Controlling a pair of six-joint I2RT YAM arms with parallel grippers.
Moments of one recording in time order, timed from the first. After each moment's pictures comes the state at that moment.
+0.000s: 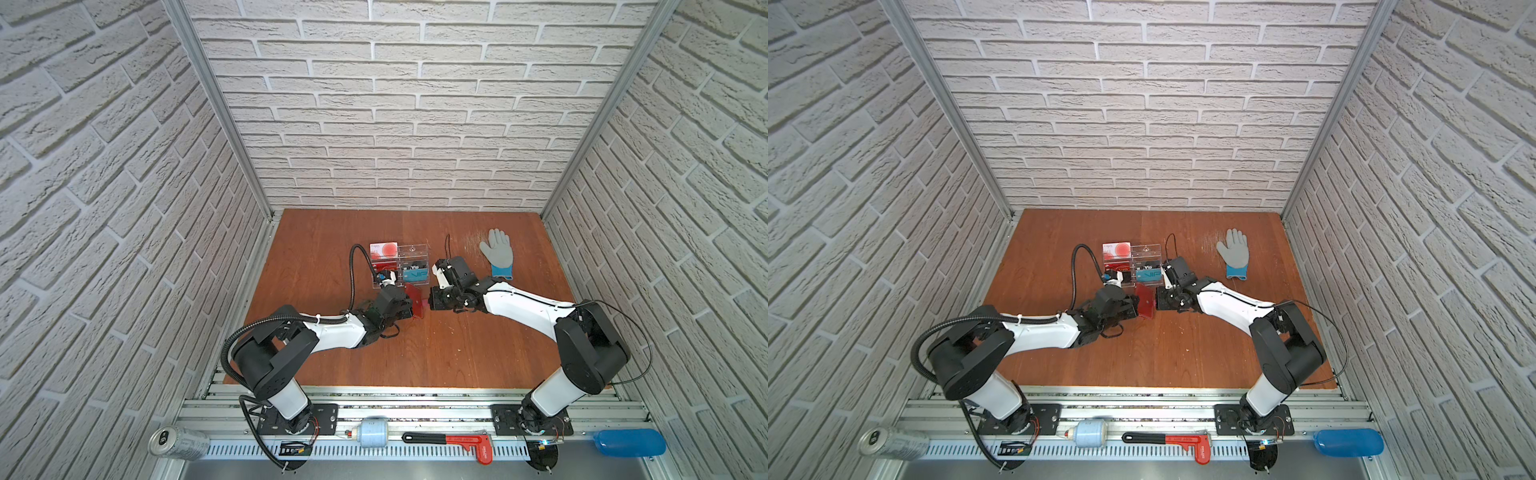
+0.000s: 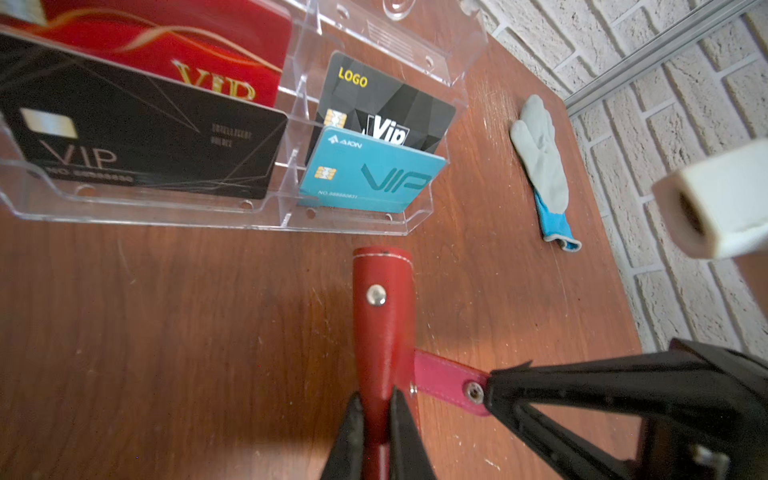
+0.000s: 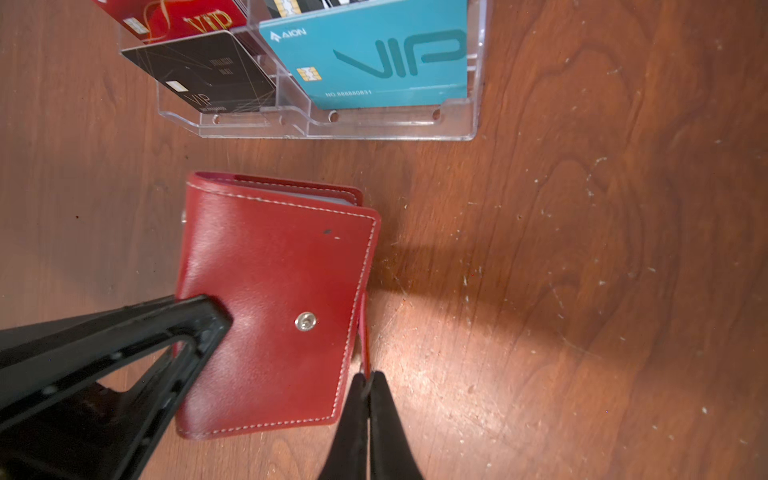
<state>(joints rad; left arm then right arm) -0.84 1.63 0.70 0.31 -0.18 -0.88 0.52 1.62 0.99 -0.40 -0.15 0.51</state>
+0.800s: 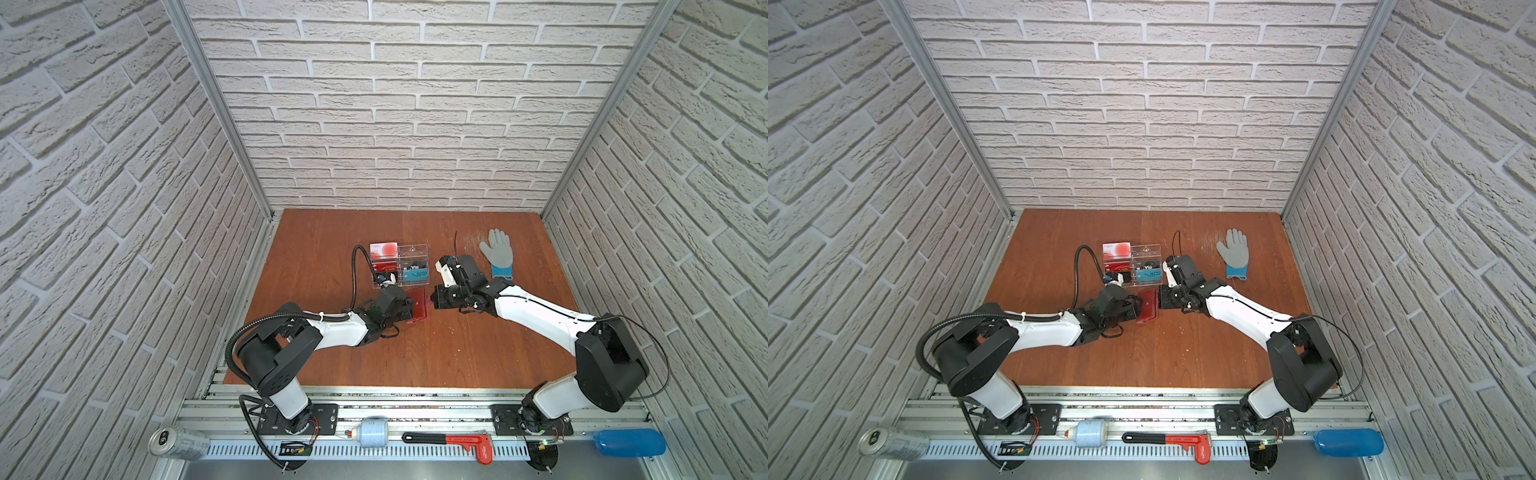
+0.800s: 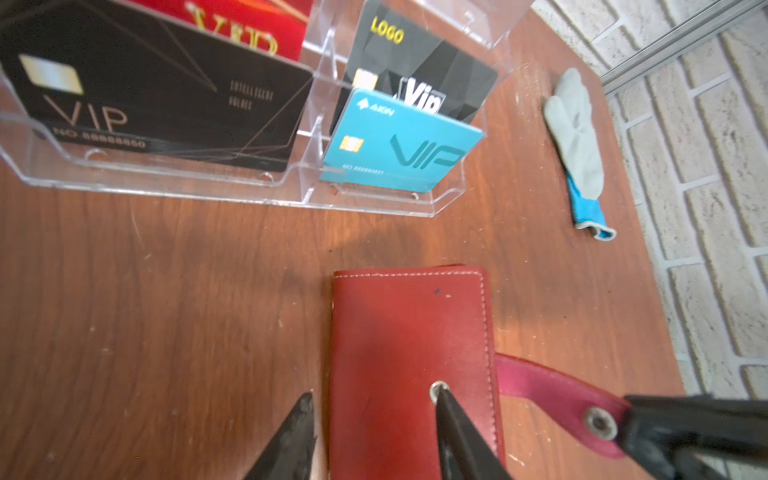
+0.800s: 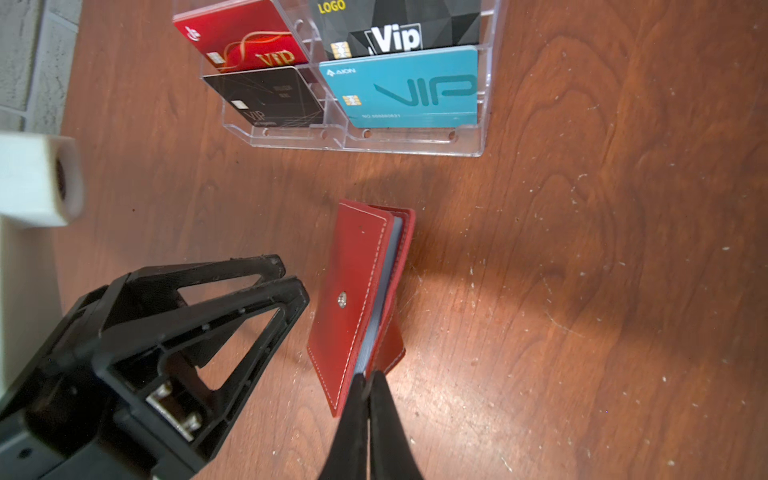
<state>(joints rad) -0.84 1.63 0.71 0.26 -0.17 -0.87 0.51 1.50 0.97 -0.41 -0.18 0.49</state>
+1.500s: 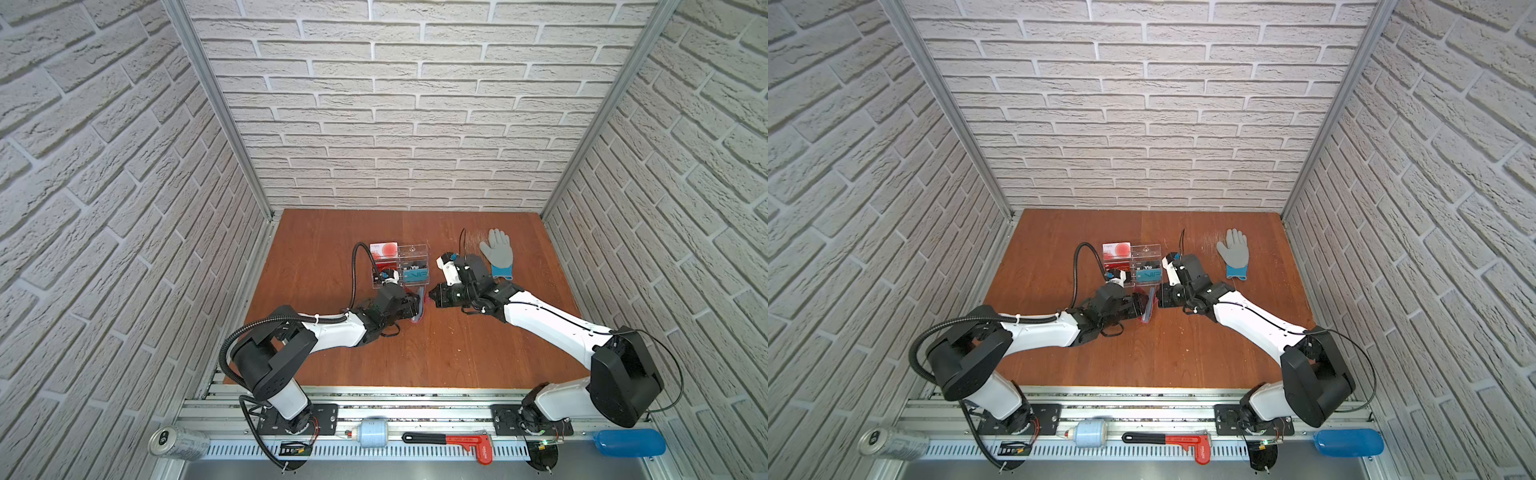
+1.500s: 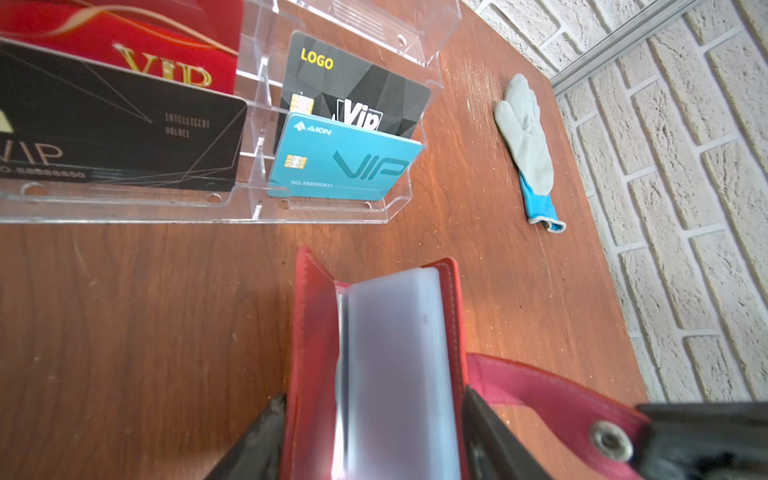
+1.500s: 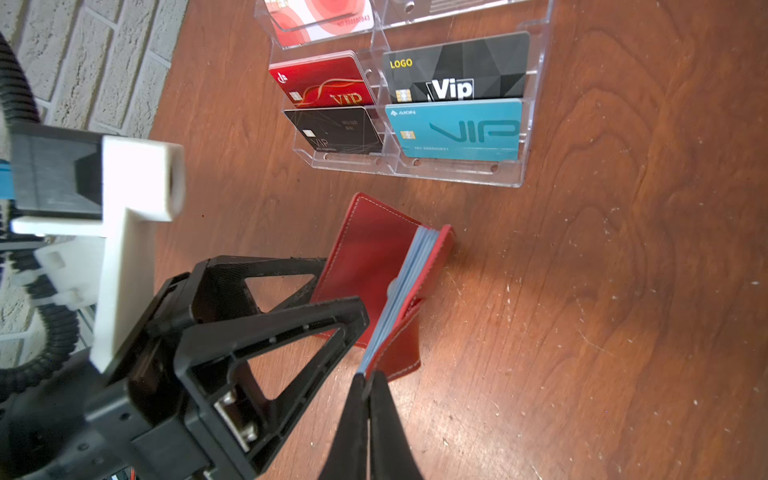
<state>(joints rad) -0.84 1.61 0.72 0.30 -0.12 -0.83 0.51 1.42 0.93 -0.34 -0.23 0.49</state>
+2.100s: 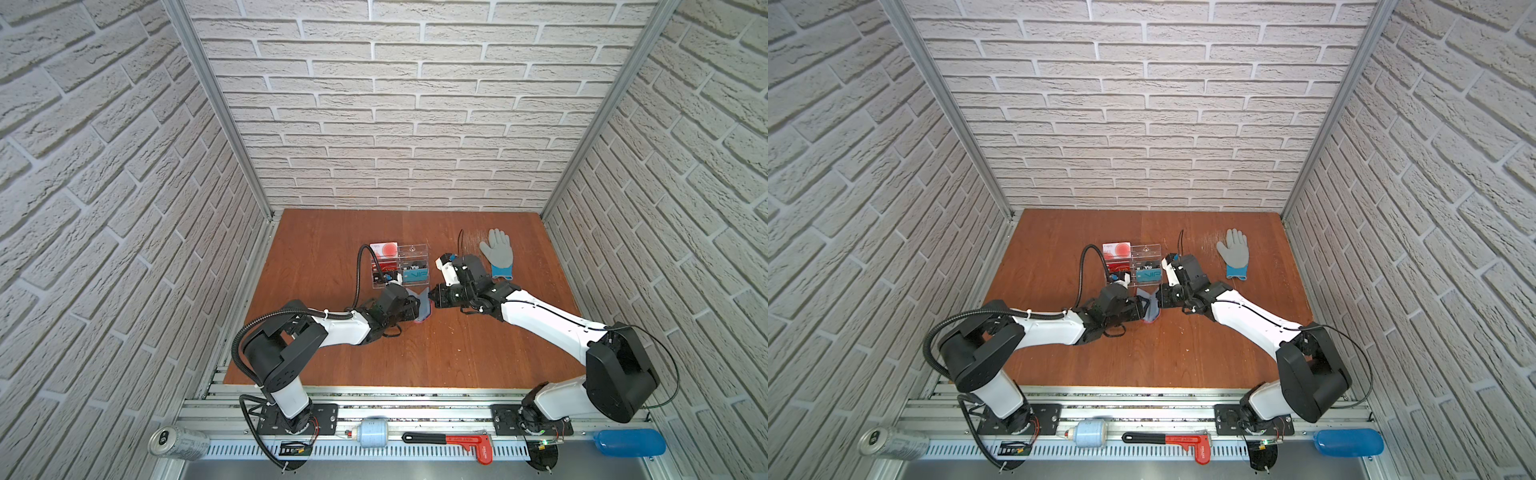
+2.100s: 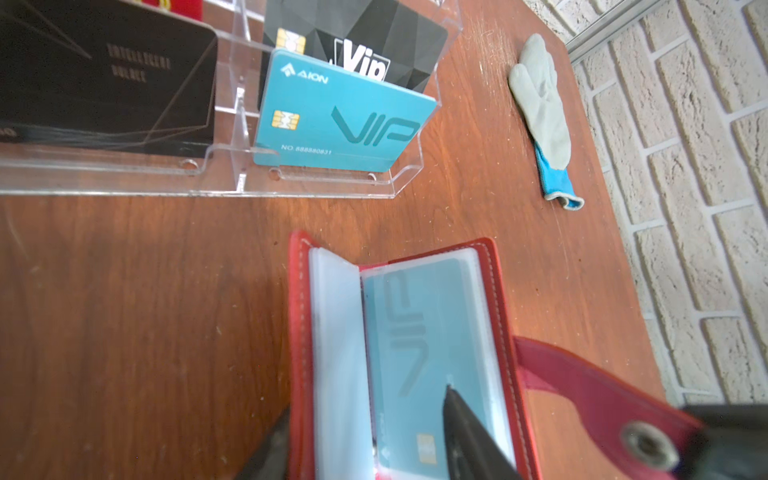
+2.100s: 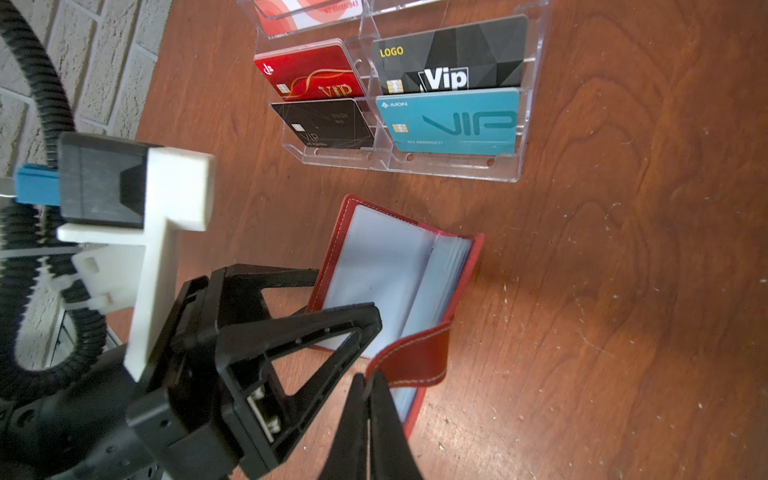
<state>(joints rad) -0.84 1.68 0.73 0.31 -0.08 -0.83 0.51 1.45 0.93 -0.34 -0.23 0.49</state>
